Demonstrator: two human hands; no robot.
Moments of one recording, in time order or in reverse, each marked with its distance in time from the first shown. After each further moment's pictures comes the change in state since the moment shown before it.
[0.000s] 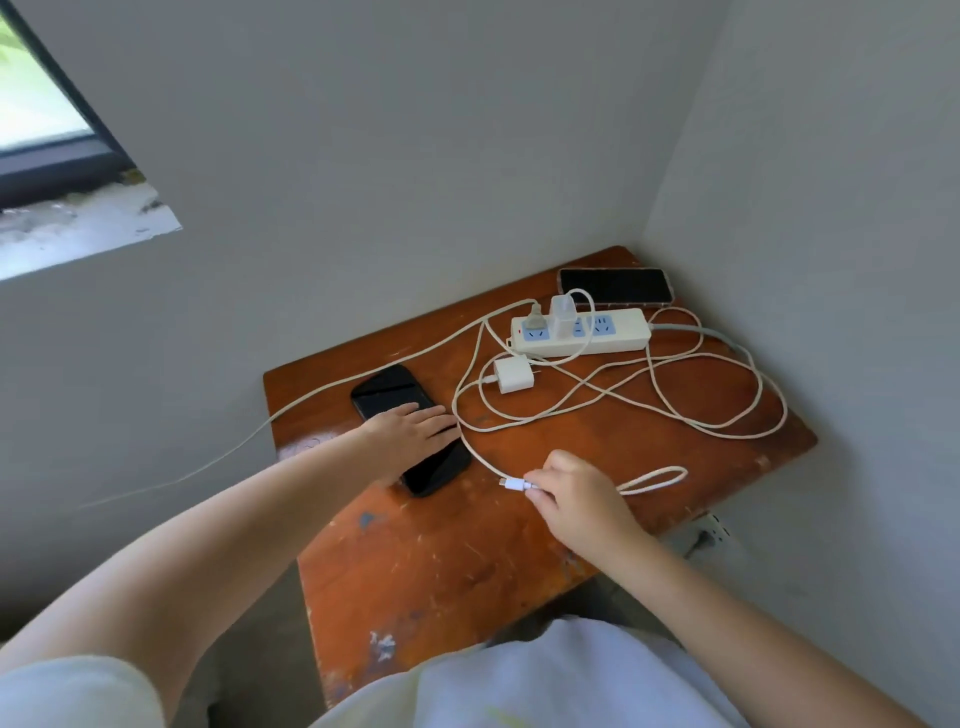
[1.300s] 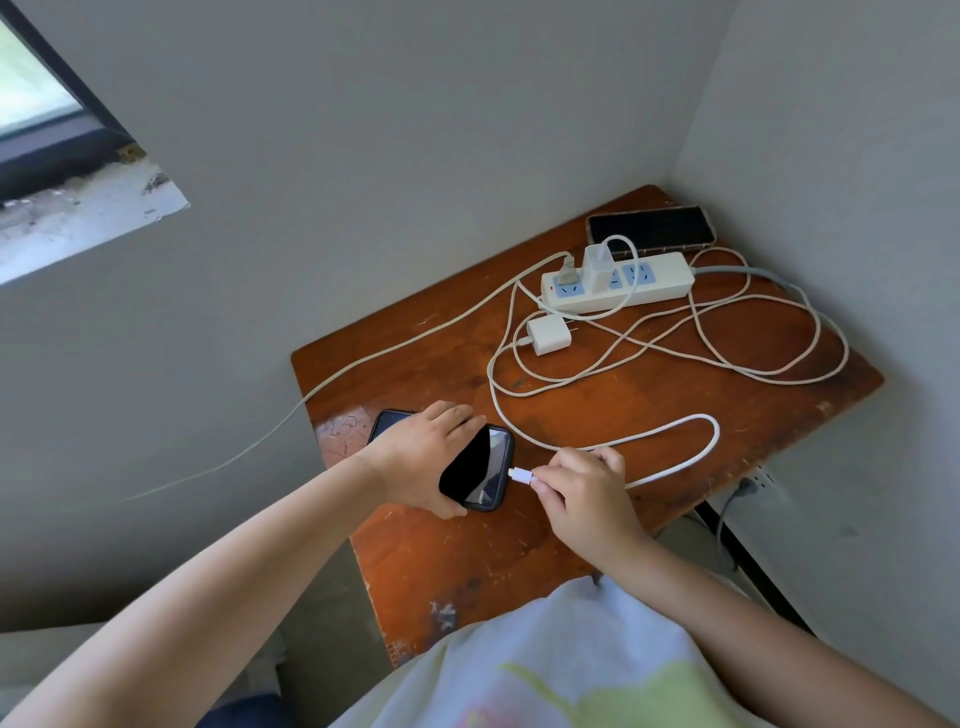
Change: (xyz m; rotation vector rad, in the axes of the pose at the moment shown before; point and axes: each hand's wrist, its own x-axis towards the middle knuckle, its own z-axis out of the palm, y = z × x) left_hand -0.041 0.014 0.027 -0.439 0.302 0.004; right_hand -0.011 -0.032 0.047 -0.032 0.227 0.034
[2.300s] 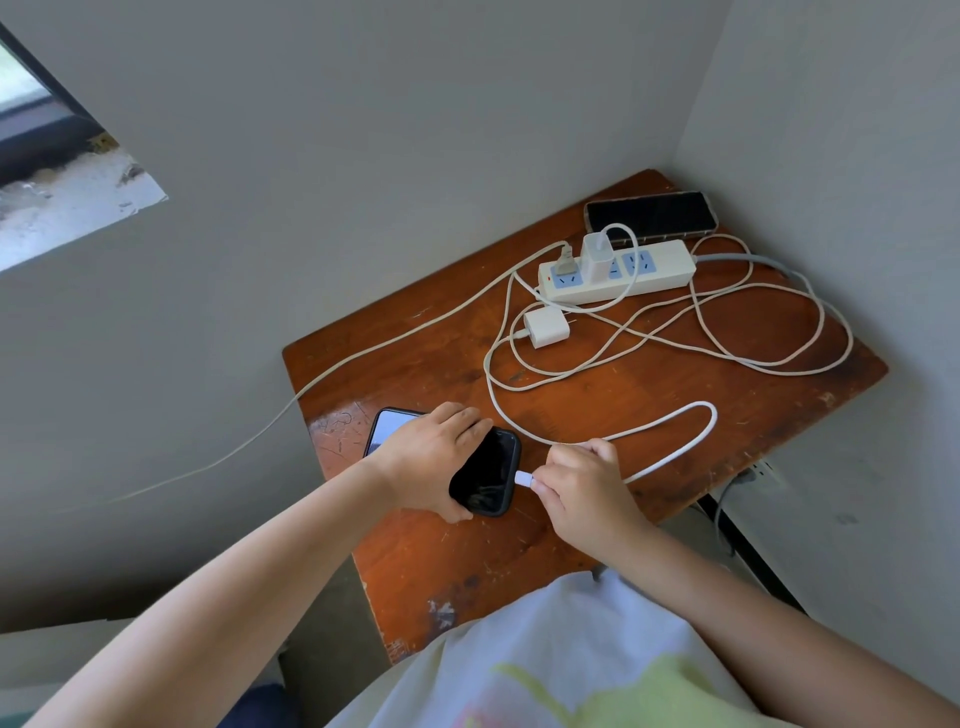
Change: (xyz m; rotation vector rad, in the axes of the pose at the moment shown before) left_hand 0.004 0.012 0.000 0.031 -0.016 0.024; right_hand 0.006 -0.002 -0.008 -0.025 -0.139 -0.034
